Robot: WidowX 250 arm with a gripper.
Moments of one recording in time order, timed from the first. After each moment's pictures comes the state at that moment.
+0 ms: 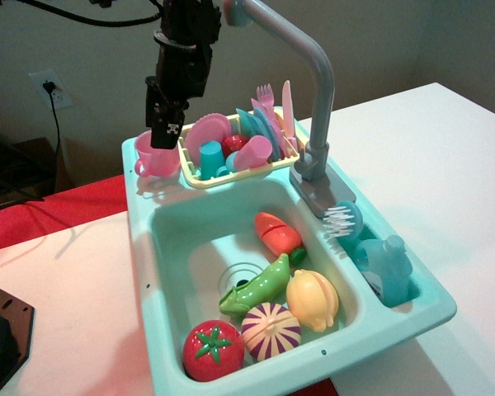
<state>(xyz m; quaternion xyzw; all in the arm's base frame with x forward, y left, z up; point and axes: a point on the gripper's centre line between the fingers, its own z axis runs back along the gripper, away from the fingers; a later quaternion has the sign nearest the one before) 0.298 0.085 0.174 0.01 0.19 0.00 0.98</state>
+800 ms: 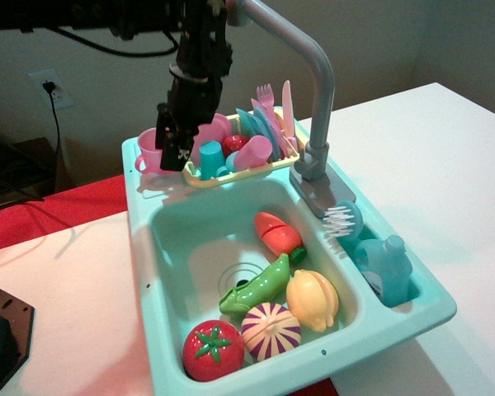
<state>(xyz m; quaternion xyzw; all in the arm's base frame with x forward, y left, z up) 0.298 0.081 0.141 0.00 0.22 0.00 0.98</state>
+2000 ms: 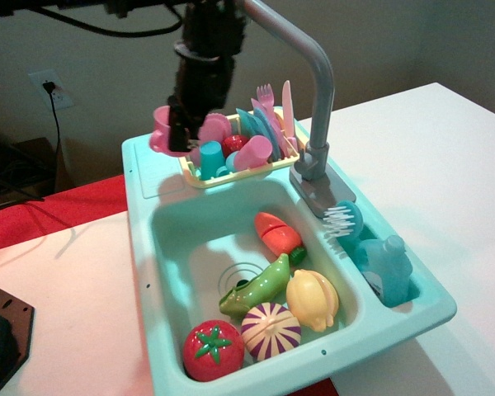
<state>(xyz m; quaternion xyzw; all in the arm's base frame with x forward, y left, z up) 0.320 0.043 0.174 0.03 0.17 -0.04 0.98</state>
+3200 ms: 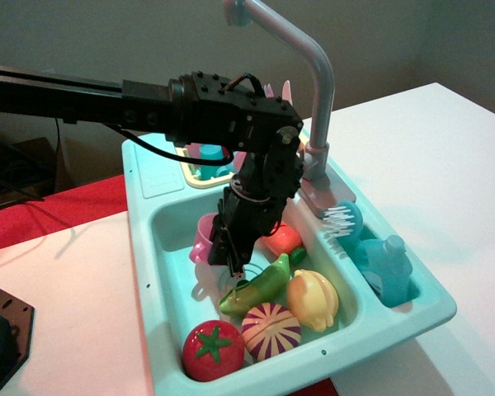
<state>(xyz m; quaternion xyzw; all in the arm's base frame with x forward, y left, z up) 0.317 -0.040 0.081 0.00 0.21 -0.08 0.97</state>
